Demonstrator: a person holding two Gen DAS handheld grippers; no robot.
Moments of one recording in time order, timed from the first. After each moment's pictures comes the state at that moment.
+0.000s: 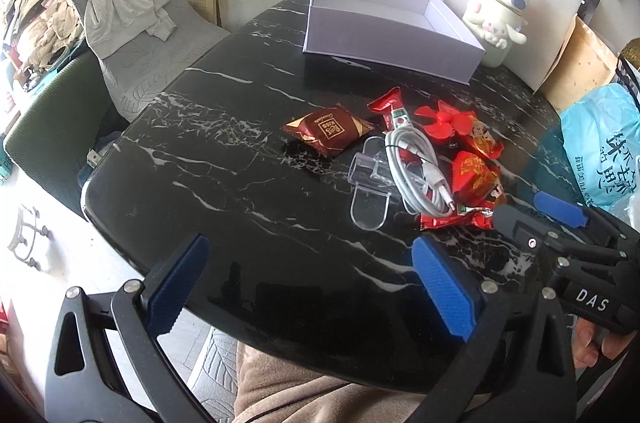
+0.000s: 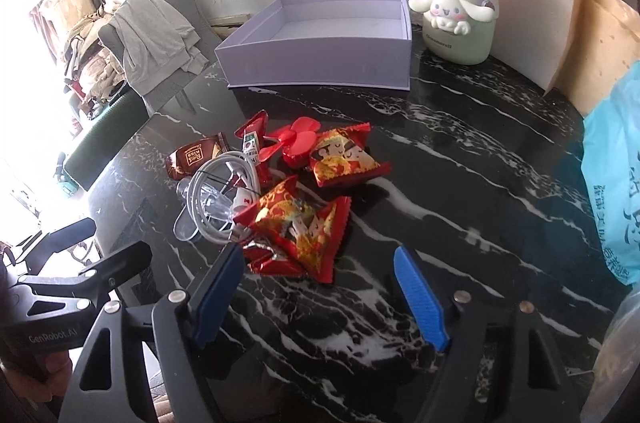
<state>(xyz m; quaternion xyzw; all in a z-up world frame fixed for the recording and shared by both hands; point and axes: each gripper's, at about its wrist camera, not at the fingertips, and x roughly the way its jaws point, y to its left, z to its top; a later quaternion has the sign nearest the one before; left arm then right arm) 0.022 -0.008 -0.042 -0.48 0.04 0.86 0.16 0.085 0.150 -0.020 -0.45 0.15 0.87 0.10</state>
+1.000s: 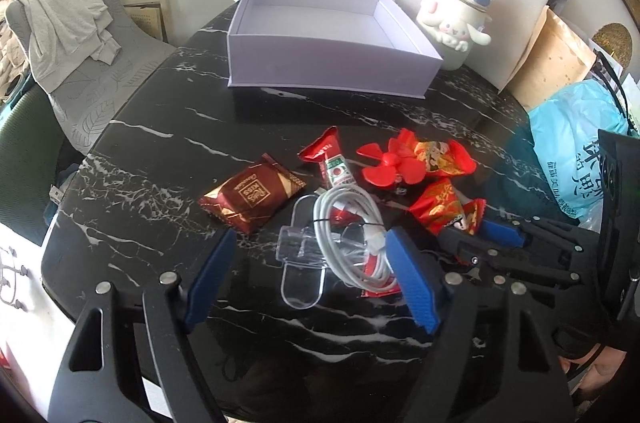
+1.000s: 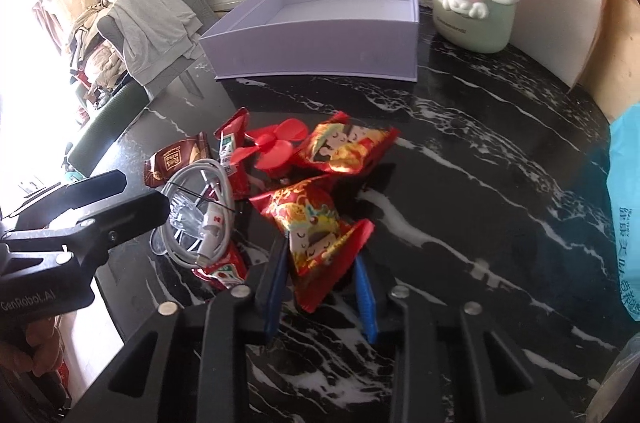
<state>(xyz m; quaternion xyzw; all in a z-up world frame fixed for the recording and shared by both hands) -0.017 0.040 -0.032 -0.47 0.05 0.84 0.25 0.065 0.176 -0.037 -0.48 0.16 0.86 0.08</state>
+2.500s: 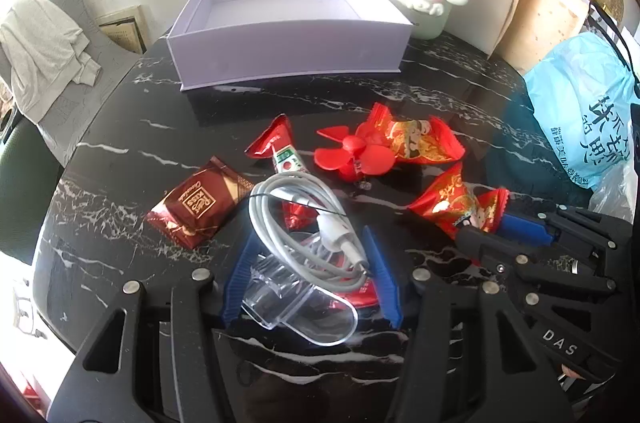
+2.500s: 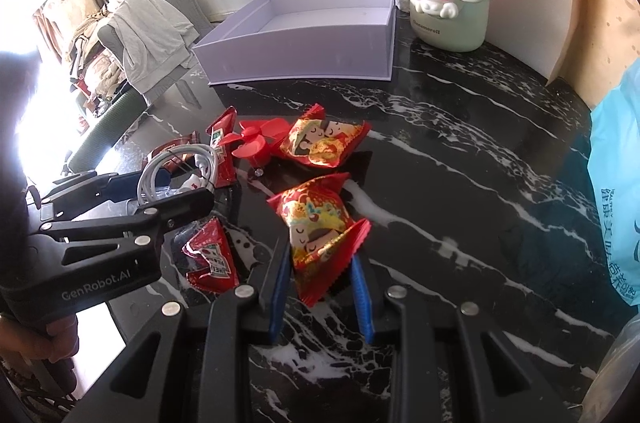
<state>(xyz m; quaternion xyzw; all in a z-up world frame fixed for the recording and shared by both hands) -0.007 0.081 -0.048 -0.47 0.11 0.83 0.26 0.089 0.183 -0.036 -0.46 0.16 0.87 0.08</state>
